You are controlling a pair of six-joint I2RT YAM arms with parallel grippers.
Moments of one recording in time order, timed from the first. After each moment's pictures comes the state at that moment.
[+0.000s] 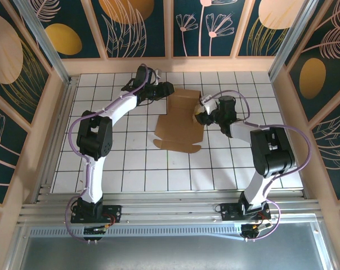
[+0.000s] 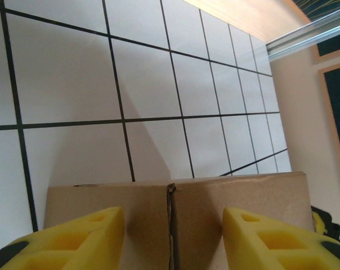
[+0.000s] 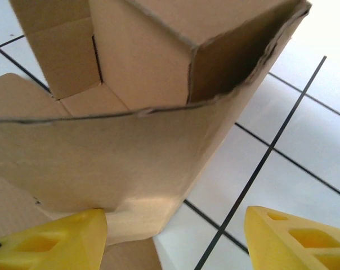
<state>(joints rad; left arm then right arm) -0.41 2.18 1.80 -0.26 0.45 -0.69 0.26 1.75 0.92 0.29 -0.30 -0.39</state>
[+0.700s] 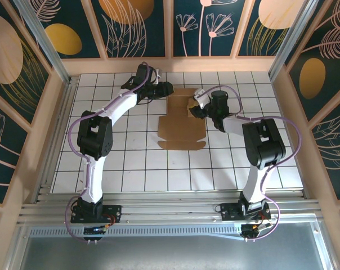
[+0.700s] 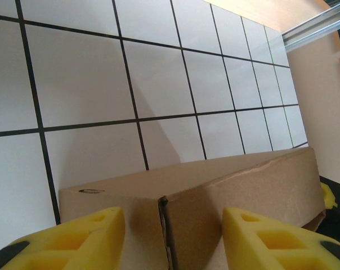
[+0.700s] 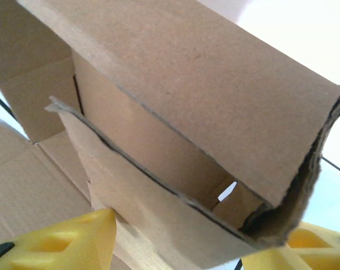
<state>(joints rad) -0.41 2.19 1.85 -0.35 0.42 -0.61 0.30 1.88 1.05 0.36 -0.26 -0.40</state>
